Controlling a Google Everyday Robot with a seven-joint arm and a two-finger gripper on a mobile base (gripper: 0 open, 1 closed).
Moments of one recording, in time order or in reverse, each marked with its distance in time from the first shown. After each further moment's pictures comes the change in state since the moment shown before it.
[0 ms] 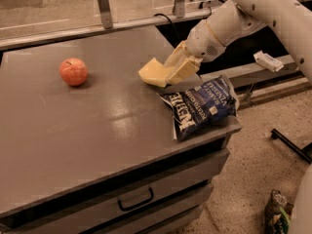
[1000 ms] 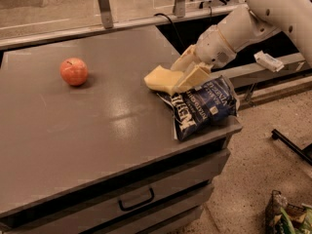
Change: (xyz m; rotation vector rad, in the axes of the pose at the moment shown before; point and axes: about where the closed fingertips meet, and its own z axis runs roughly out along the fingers) arm 0.016 0.027 -0.015 -0.012 -0.001 0.011
